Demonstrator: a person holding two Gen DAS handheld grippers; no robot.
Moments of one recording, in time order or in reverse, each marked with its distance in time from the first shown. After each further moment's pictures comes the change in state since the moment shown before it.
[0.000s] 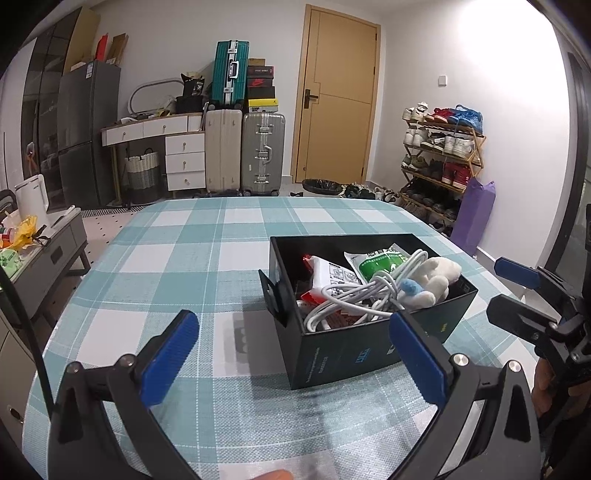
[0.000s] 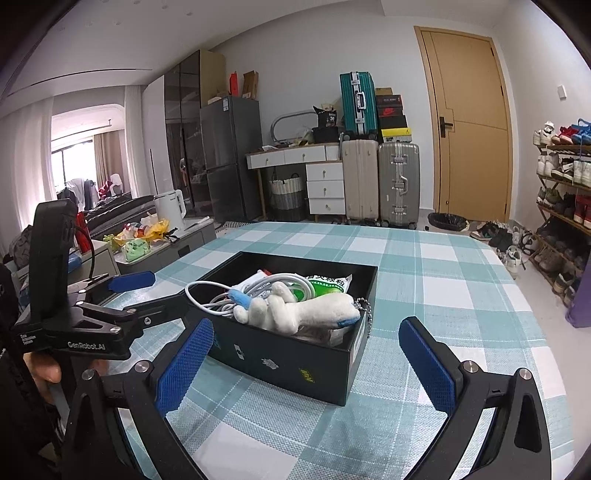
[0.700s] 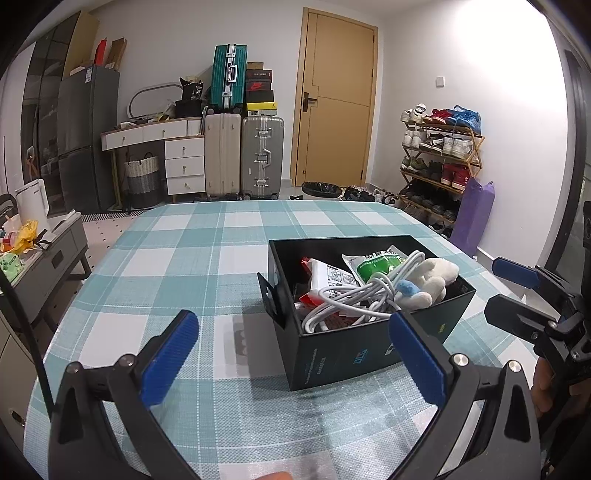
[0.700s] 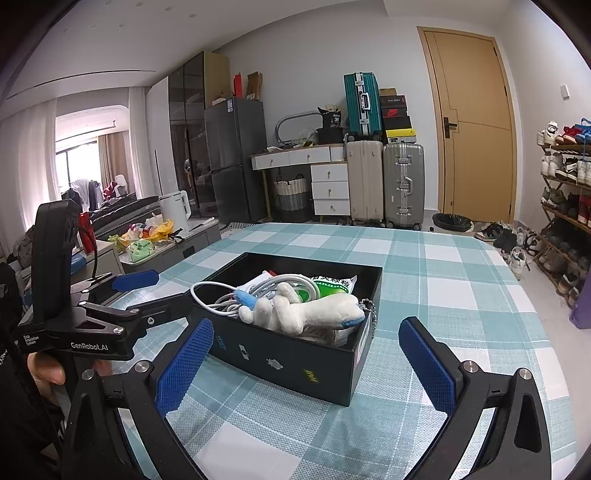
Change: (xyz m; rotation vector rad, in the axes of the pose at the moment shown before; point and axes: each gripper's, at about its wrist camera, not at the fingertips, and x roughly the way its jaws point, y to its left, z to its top) left arm -0.003 -0.002 0.000 0.012 -0.014 0.000; right arm 0.000 0.000 -0.001 -0.004 -0.005 0.007
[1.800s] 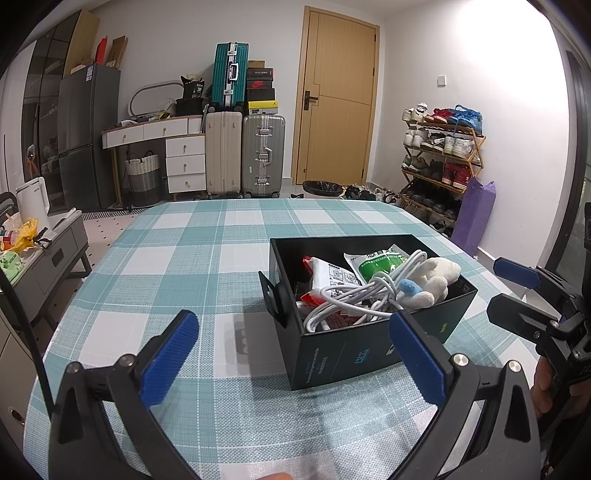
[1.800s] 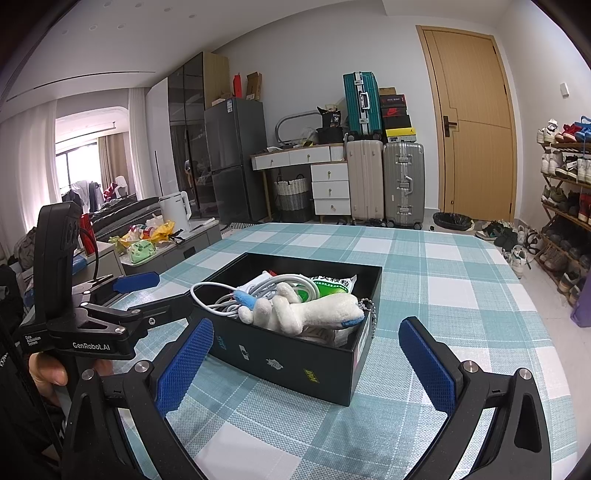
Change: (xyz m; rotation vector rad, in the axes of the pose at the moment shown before) left arm 0.001 0.000 0.000 -0.002 0.004 0.001; right arm 0.002 0.001 -0.001 0.004 0.001 0.002
